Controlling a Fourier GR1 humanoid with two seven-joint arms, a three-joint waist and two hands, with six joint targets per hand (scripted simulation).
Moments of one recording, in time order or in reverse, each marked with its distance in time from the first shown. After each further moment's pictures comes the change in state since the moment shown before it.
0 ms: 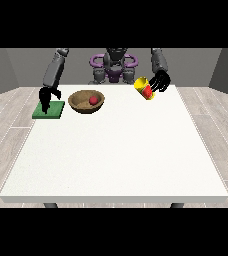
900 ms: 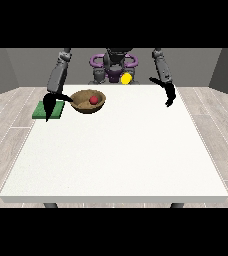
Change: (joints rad) left arm -0.021 0.031 0.269 0.182 0.574 -0.297 -0.380; right arm -0.110 0.051 0.001 -0.109 -0.038 -0.084 0.041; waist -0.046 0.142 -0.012
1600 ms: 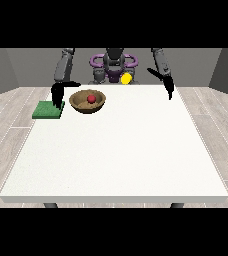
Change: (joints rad) left arm 0.115 0.014 0.055 0.146 0.046 0.003 0.016; right arm 0.014 0.195 0.126 -0.022 0.008 -0.051 0.222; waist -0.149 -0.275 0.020
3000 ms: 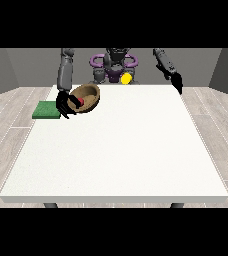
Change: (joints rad) left arm -0.120 0.014 -0.113 -0.227 -0.001 -0.101 0.040; right arm 0.131 -0.178 0.151 -0.014 0.335 -0.538 -0.204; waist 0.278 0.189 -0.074
